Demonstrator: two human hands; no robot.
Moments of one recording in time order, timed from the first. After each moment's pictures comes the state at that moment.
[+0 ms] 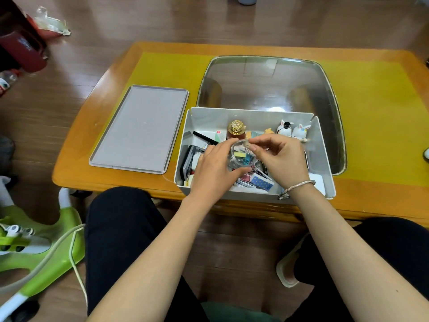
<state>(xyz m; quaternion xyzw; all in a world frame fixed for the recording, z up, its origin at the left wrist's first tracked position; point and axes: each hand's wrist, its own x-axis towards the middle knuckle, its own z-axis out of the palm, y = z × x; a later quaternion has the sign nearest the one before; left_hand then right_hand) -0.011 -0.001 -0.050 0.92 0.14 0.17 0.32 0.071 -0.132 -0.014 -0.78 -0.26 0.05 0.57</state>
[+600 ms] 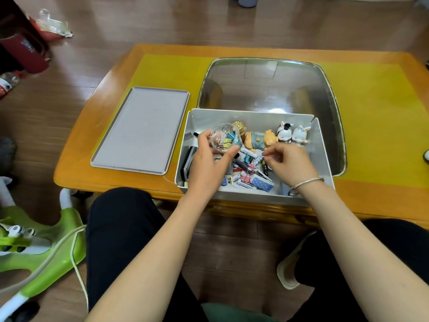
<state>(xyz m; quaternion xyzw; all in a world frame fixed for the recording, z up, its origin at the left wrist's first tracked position) -0.014 0.006 -0.039 0.79 0.24 0.21 0.52 0.102 -0.152 -0.039 -0.90 -0.27 0.07 0.33</state>
